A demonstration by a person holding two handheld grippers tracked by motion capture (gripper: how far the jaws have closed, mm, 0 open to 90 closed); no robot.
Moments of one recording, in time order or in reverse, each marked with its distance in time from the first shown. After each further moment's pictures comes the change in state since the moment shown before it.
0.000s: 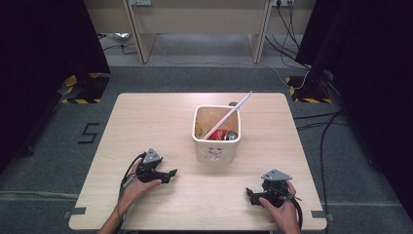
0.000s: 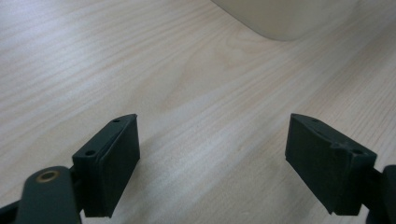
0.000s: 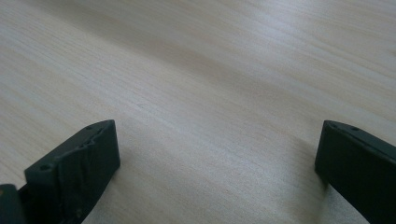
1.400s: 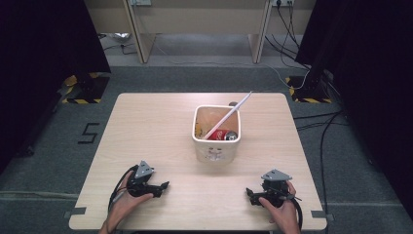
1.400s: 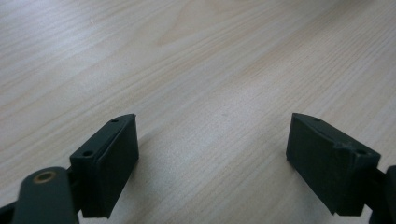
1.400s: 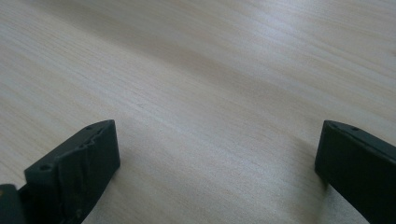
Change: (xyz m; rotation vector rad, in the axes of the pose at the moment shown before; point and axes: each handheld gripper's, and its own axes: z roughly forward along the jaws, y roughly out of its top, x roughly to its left) left arm -0.014 -0.031 -0.033 0.038 0.046 0.022; right arm 0.000 0.000 0.000 0.000 0.000 0.000
